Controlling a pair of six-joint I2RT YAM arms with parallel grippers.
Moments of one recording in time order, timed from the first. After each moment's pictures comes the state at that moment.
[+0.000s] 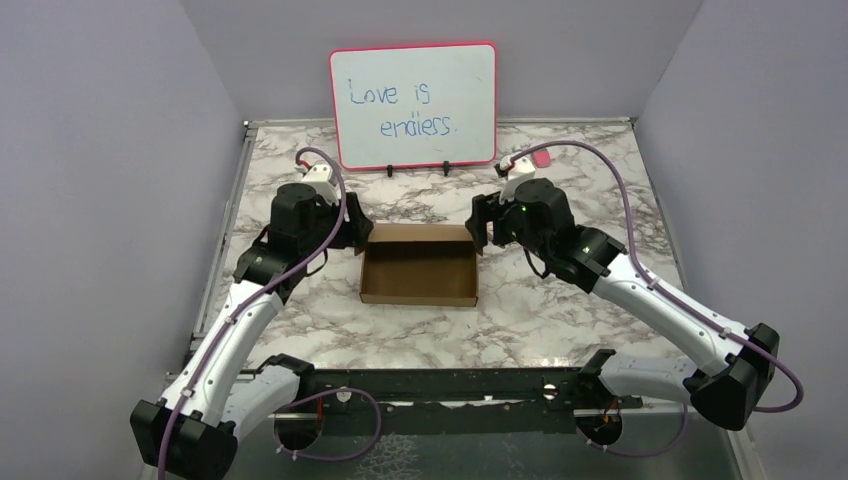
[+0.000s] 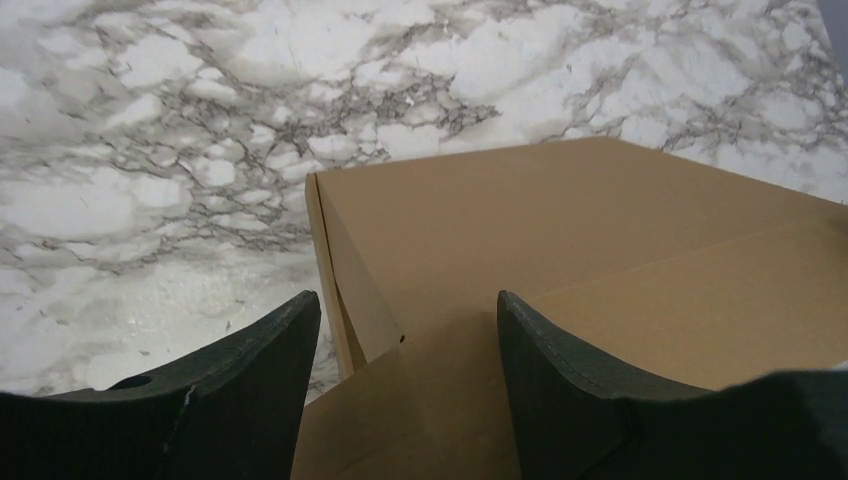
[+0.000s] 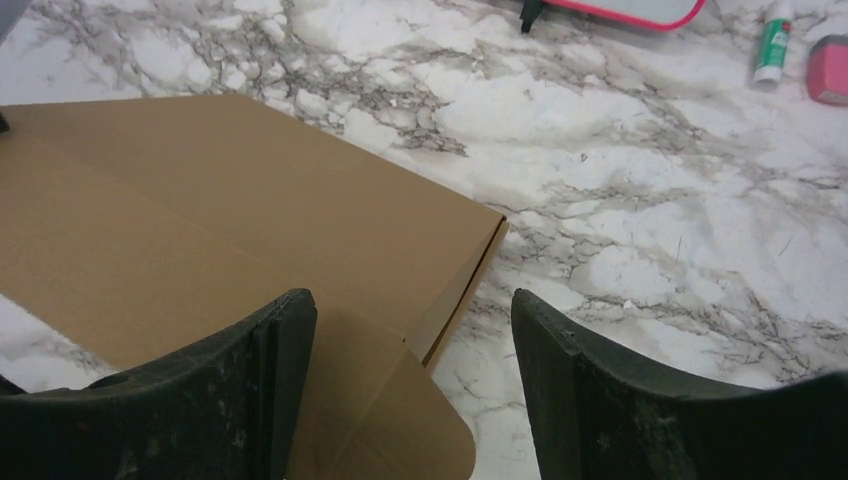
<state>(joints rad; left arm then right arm) -0.33 0.95 0.93 -0.45 0.11 -0.29 0.77 1.16 1.09 -0.37 0.24 0.21</state>
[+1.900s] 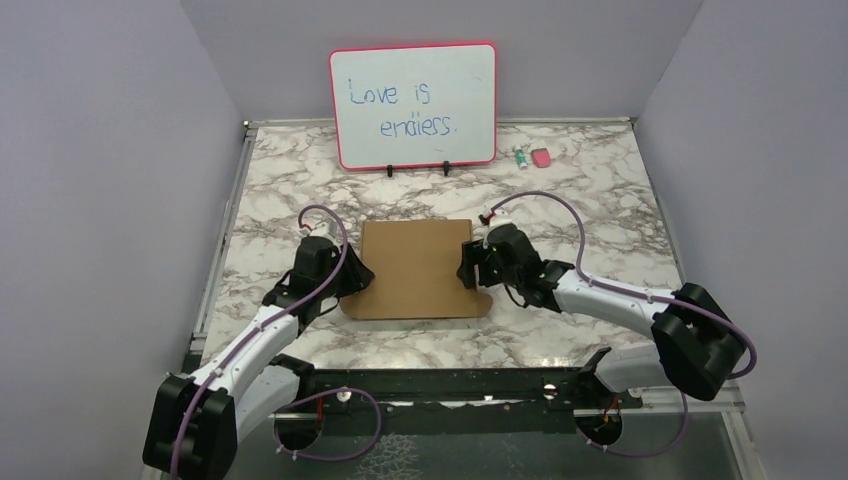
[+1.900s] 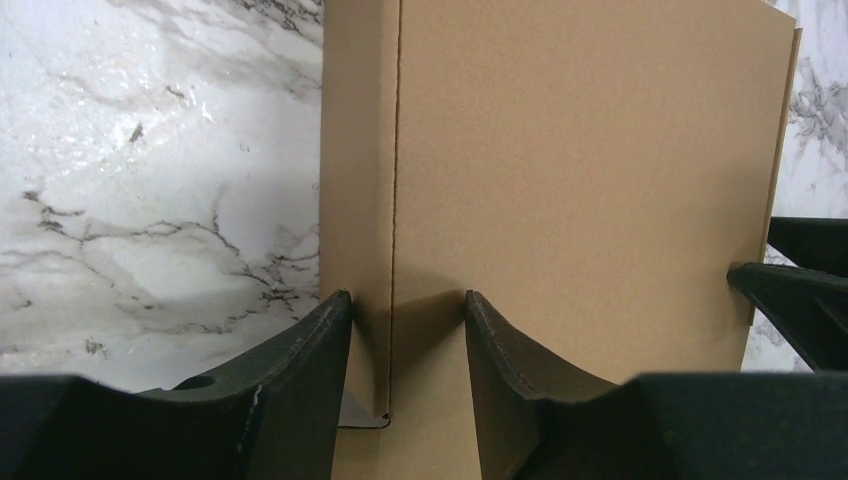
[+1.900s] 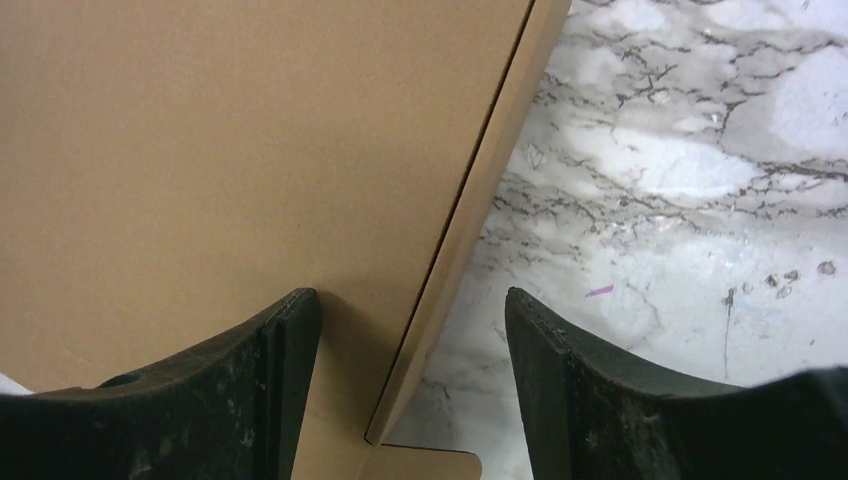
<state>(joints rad) -0.33 0.93 0.40 -0.16 0.12 -0.63 0.76 1.34 0.65 0.00 0.14 0.40</state>
